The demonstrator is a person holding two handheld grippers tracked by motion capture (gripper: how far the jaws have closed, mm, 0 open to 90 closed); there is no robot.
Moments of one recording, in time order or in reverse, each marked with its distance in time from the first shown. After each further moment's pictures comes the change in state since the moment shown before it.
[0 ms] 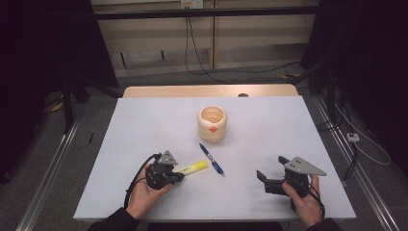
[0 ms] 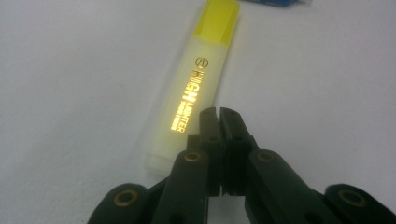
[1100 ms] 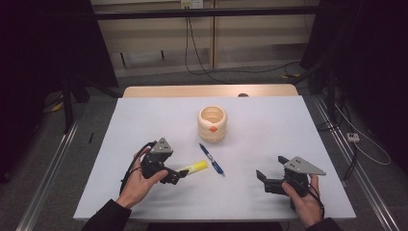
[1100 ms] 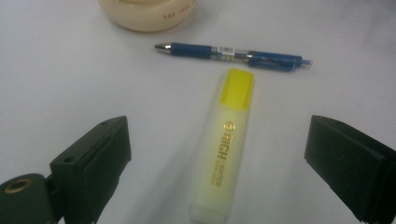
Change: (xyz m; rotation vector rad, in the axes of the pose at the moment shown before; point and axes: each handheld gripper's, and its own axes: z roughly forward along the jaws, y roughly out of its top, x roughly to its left) left arm 0.019 0.026 -0.018 -0.150 0.021 0.035; right arm 0.000 0.001 0.001 0.002 0.000 0.000
